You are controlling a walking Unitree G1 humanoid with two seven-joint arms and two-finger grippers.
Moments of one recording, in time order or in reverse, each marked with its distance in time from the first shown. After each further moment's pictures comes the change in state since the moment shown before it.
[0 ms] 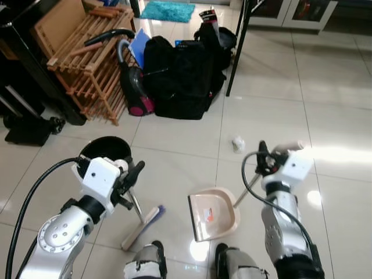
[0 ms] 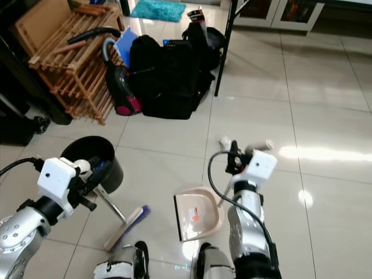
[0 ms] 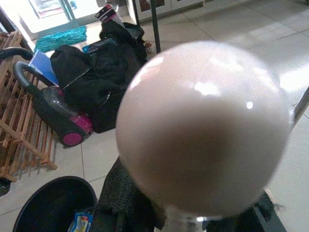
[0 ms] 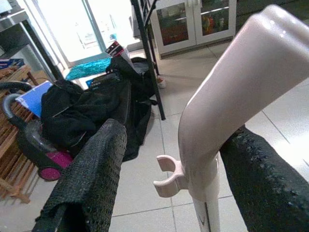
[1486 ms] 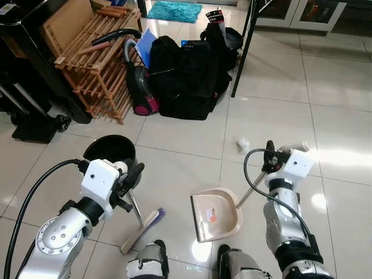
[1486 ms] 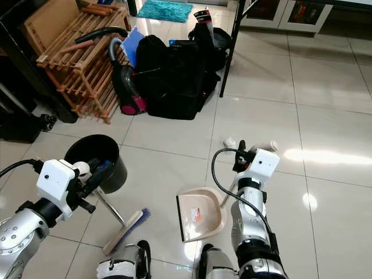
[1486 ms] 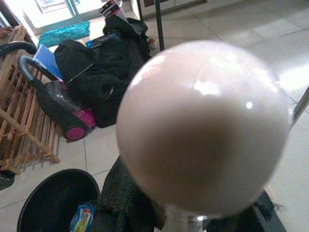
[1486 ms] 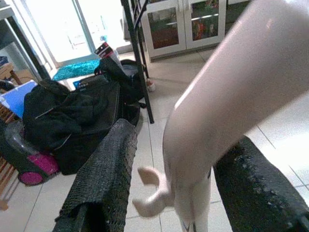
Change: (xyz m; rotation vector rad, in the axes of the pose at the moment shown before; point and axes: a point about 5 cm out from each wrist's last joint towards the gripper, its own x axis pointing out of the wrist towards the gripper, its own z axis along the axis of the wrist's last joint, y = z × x) left arm -0.003 0.000 -0.002 -0.004 0.011 -0.011; right arm 0.014 -0.016 -0.006 -0.053 -0.028 -0.063
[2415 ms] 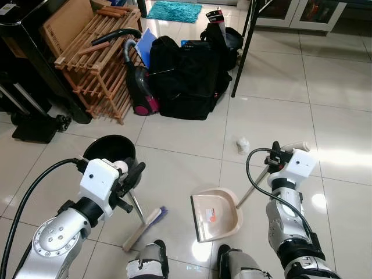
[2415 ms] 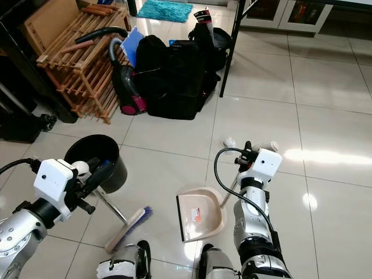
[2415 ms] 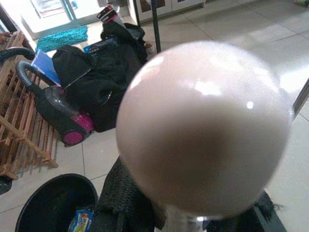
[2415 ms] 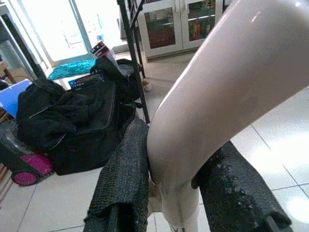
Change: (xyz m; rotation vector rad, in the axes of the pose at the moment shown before) left arm -0.005 -0.003 0.009 0.000 -0.016 -0.014; right arm 0.000 -0.007 -0.003 -0.011 0.005 -0.014
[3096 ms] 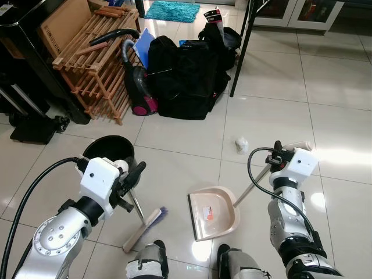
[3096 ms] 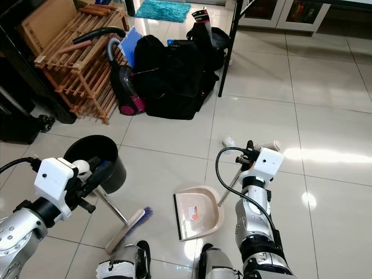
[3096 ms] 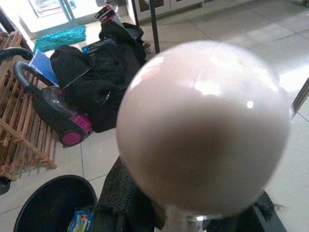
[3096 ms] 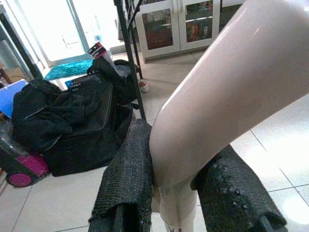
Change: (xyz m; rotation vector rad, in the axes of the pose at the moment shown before) left arm 0.003 0.001 0.001 -0.003 0.003 0.004; right arm 0.004 -0.003 0.002 -0.005 -0.002 -0.001
